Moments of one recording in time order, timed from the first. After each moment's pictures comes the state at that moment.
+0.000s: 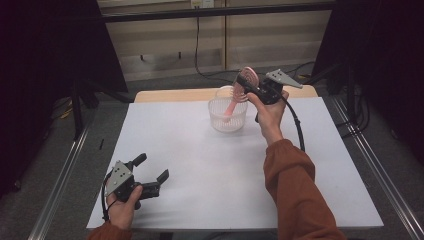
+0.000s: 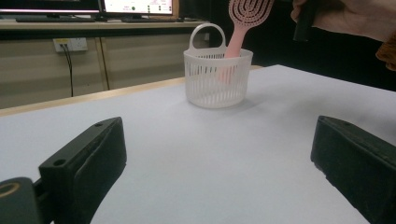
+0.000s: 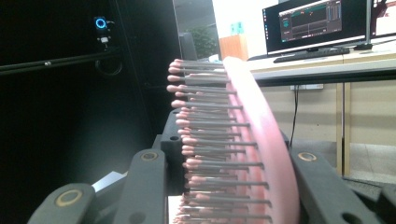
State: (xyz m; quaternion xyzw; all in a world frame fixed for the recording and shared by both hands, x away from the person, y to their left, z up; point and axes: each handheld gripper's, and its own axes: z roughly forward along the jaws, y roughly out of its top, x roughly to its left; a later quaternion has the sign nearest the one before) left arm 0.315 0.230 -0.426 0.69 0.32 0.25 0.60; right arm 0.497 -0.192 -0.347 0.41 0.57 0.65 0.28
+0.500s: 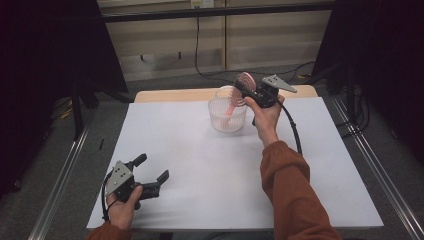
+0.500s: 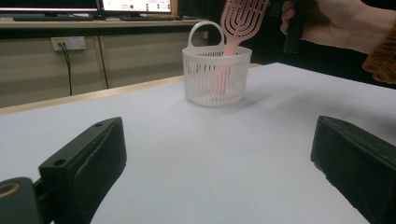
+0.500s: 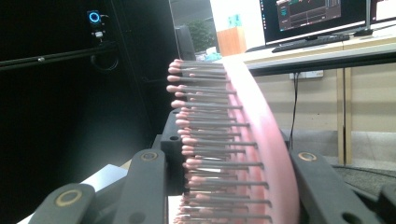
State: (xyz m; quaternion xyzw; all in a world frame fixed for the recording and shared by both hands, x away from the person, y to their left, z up) left arm 0.314 0.231 -0.426 0.70 0.32 0.25 0.59; right arm 0.507 -0.188 -0.372 0.43 0.57 0.65 0.27
